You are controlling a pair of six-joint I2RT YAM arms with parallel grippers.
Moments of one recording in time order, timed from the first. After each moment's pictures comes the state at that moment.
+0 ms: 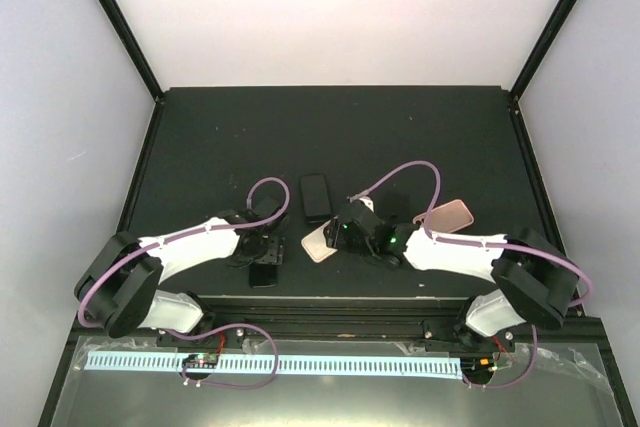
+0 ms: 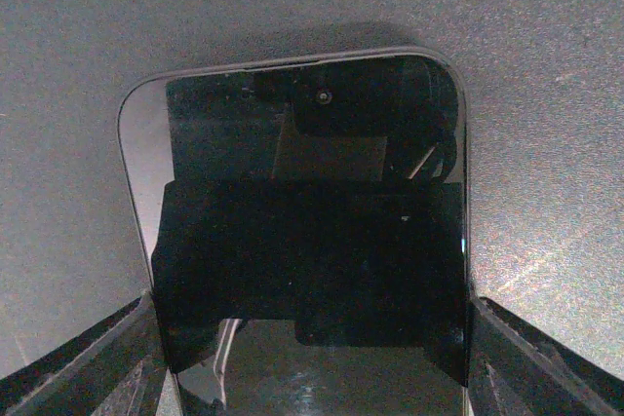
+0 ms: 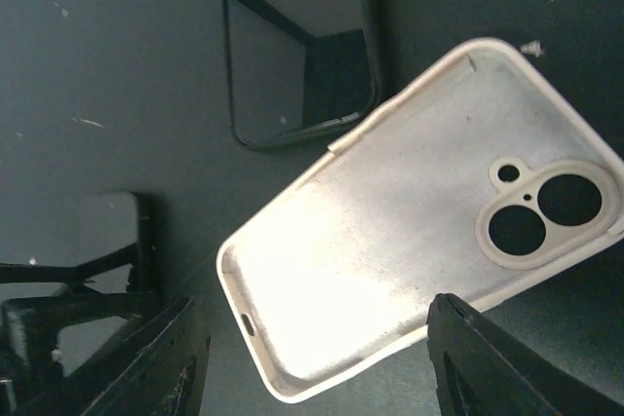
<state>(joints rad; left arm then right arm) -0.67 1.36 0.62 -0.63 -0.12 -0.67 0.99 1.44 0.71 -0.07 0.13 1.03</state>
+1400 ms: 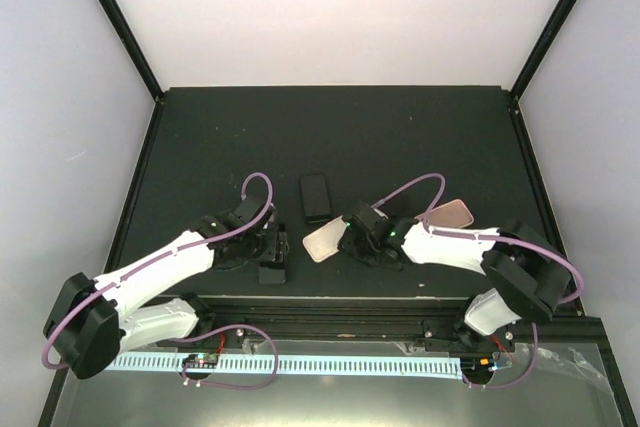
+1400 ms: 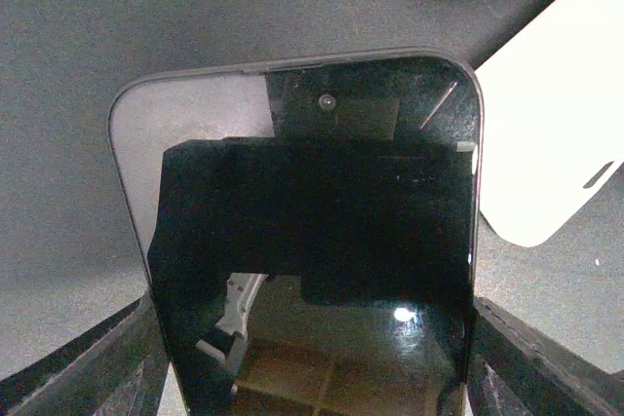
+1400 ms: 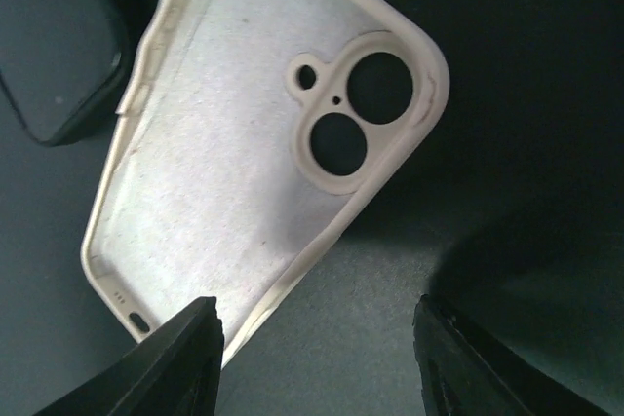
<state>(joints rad) -0.67 1.09 0.62 -0.67 0.02 -0.64 0.92 1.49 0.71 -0.26 0.01 1.31</state>
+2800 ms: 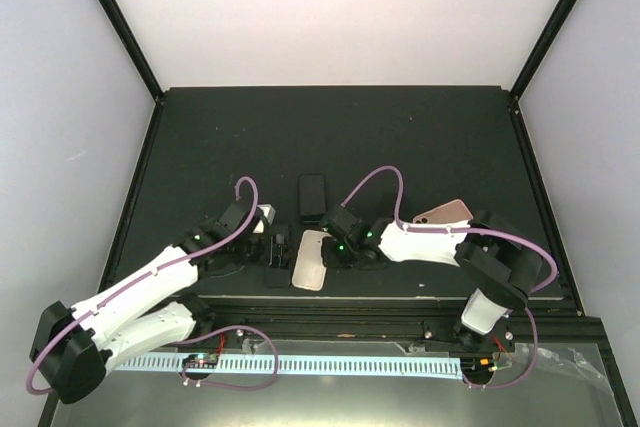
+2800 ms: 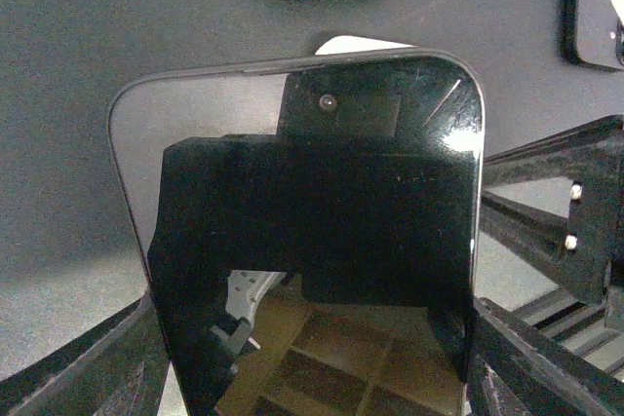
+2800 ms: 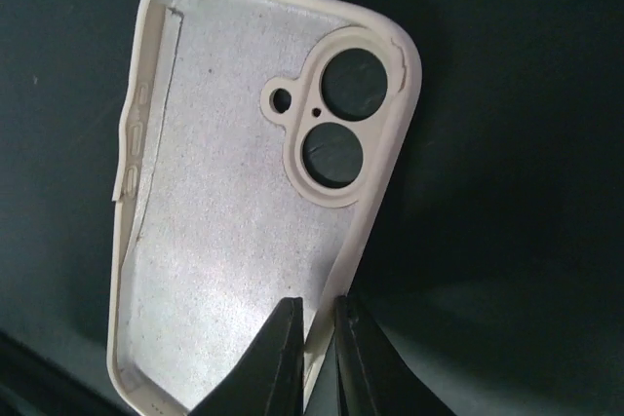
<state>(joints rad) -0.67 0.92 0.57 -0.64 0.16 -0.67 1.01 1.65 0.84 -0.27 -0.10 0.99</state>
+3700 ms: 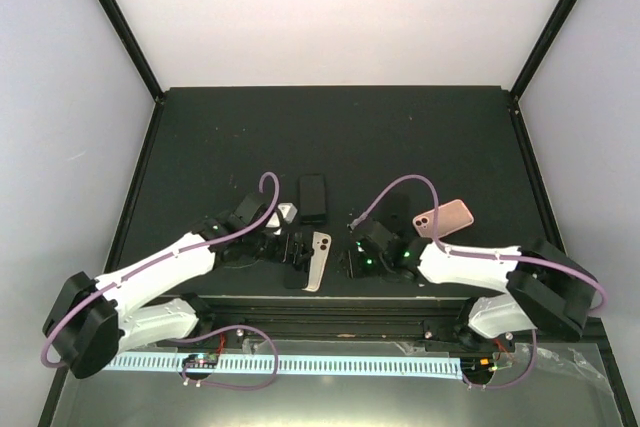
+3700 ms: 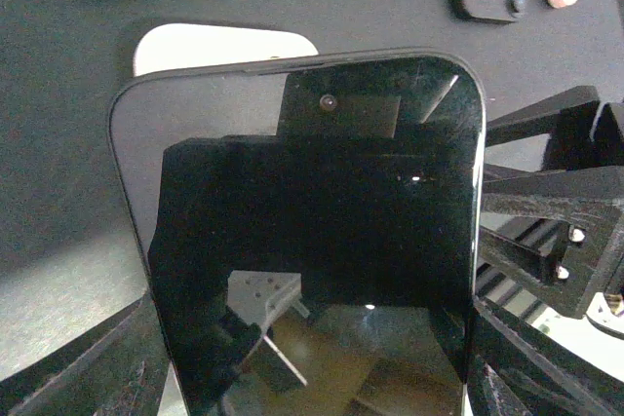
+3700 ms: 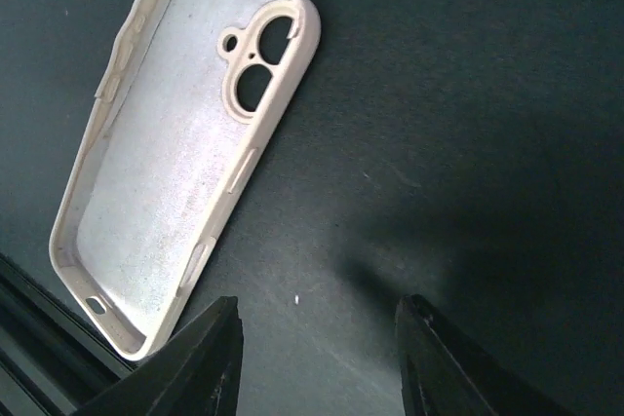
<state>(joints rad) -0.69 1.07 0.59 -0.49 0.35 -0.64 1.00 1.39 0.58 -0.15 -0.07 0.79</state>
